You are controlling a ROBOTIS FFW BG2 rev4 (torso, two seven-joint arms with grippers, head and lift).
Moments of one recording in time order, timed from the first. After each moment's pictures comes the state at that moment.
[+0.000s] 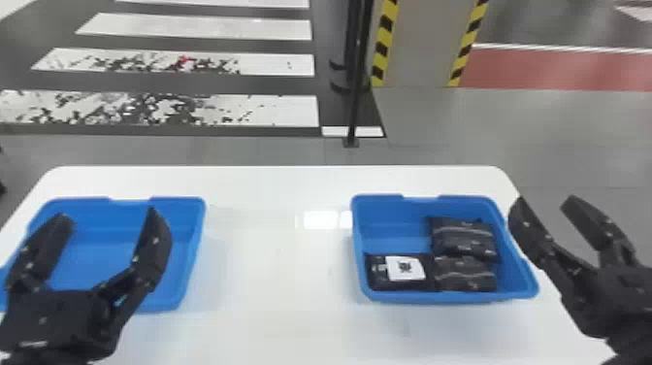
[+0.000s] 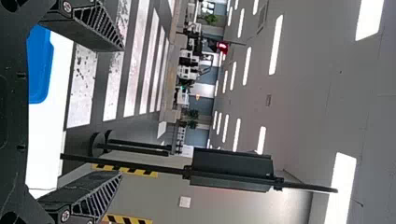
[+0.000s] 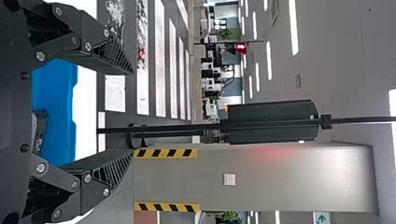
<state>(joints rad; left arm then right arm) 0.72 0.07 0.03 -2.32 0.18 -0.12 0.00 0.70 -0.15 -0.25 -2.42 -0.31 0.18 0.14</state>
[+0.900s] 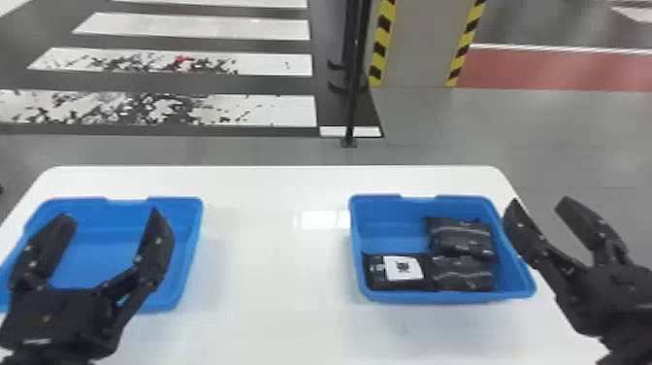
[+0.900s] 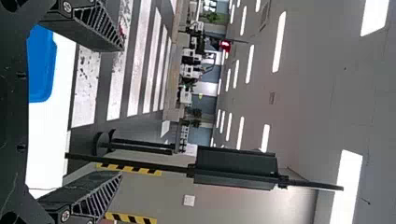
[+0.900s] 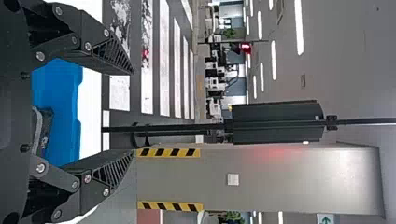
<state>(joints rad) 0.71 0.07 0.03 -2.32 0.17 -0.09 0.00 0.68 -0.15 -0.25 -2.41 -0.30 0.20 0.14</state>
